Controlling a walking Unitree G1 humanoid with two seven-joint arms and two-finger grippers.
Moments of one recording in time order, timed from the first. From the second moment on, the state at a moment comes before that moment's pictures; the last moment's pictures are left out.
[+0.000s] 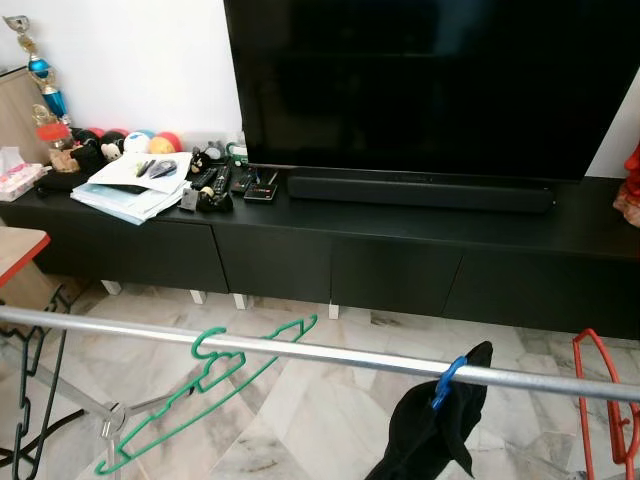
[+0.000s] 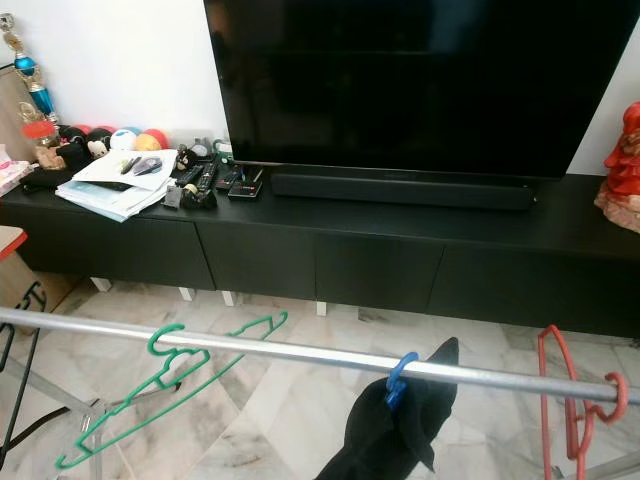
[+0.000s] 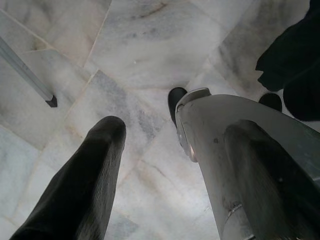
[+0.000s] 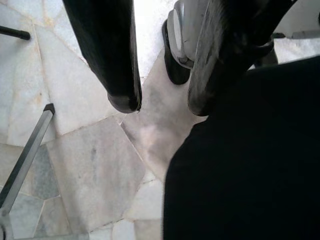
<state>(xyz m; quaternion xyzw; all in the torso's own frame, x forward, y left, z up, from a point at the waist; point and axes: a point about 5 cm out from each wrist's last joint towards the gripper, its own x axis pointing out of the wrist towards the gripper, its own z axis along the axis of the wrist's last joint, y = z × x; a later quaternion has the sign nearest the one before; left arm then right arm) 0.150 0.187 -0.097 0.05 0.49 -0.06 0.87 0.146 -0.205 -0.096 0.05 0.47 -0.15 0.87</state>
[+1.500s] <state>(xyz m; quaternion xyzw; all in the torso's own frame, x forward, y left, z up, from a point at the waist) 0.150 0.182 -0.097 0.04 0.49 -0.05 0.87 0.142 -0.205 -0.098 0.03 0.48 -0.13 0.87</state>
